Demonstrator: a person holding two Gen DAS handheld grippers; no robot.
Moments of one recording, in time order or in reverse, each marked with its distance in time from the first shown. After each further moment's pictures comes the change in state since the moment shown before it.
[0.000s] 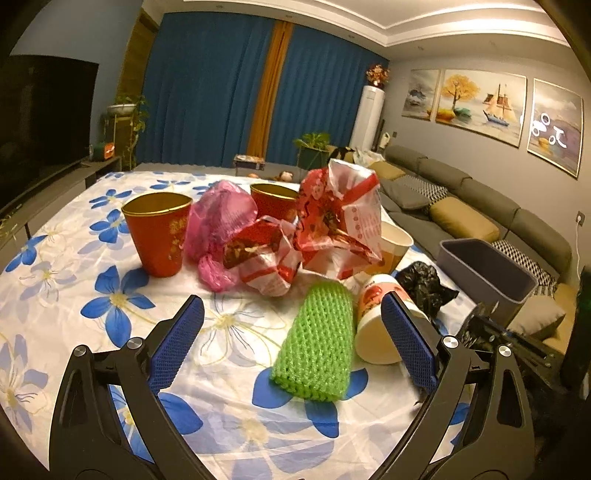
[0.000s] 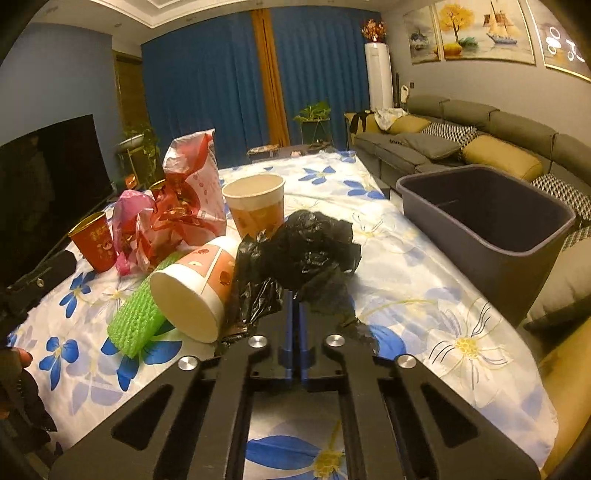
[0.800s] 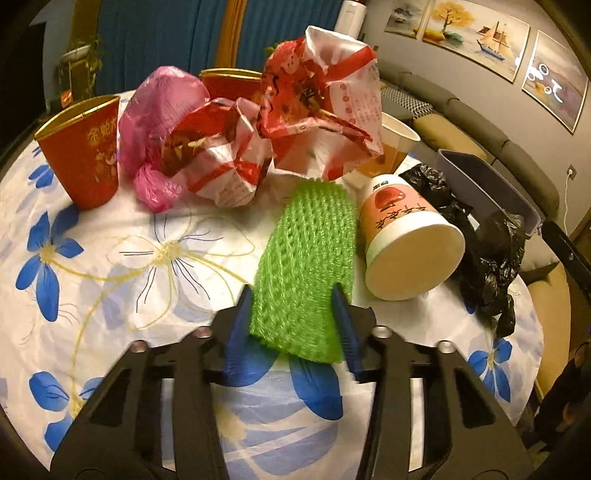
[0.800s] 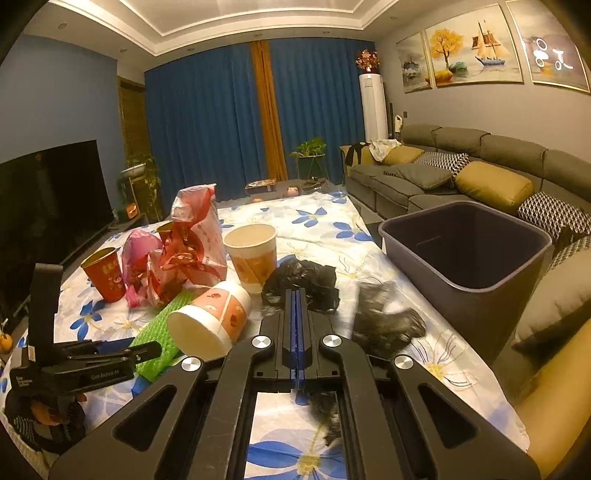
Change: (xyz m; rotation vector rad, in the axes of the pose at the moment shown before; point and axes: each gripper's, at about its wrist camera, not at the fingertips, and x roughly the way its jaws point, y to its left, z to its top) left arm 0.078 -0.007 -0.023 0.048 0.383 -0.099; right arm -0.038 -0.013 0.014 0.013 -0.117 -0.009
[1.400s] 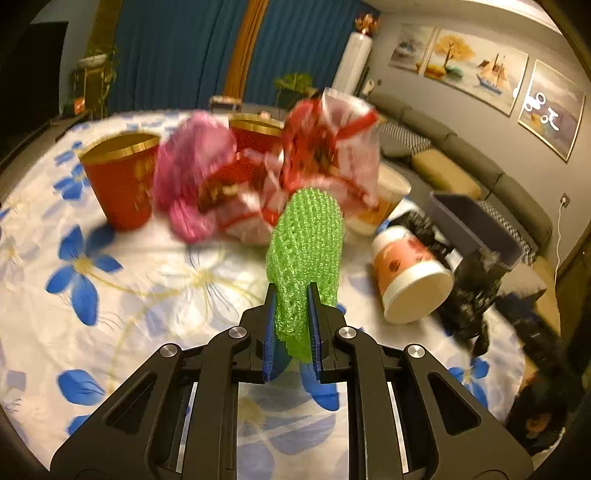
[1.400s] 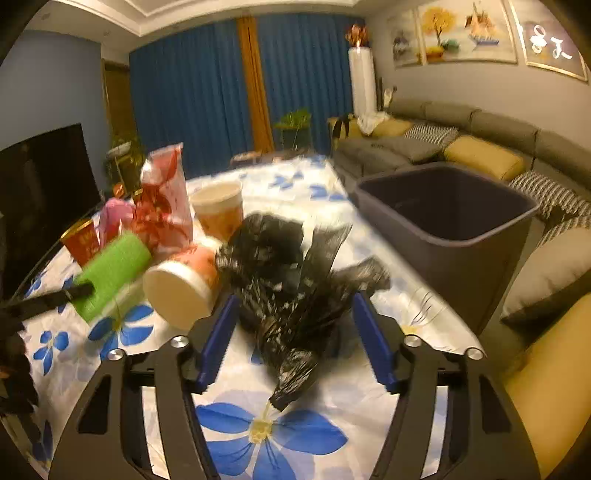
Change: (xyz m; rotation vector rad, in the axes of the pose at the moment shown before) left arm -0.050 0.015 0.006 -0.048 -0.153 -0.015; right arm 0.015 -0.028 -0.026 0.013 0.136 -0.031
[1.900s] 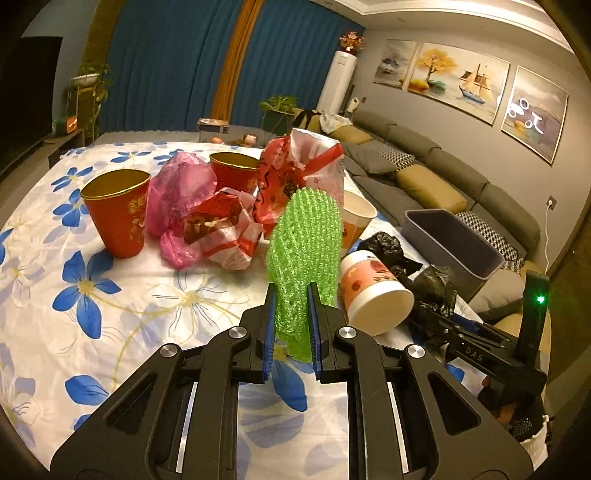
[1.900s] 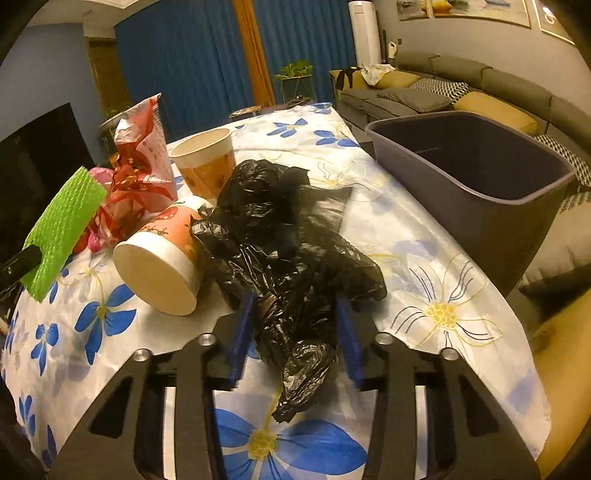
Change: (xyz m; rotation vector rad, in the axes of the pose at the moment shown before) left arm -0.028 -0.019 0.003 0.026 -0.068 -0.043; right arm 0.041 -0.001 0.001 0.016 0.164 0.026
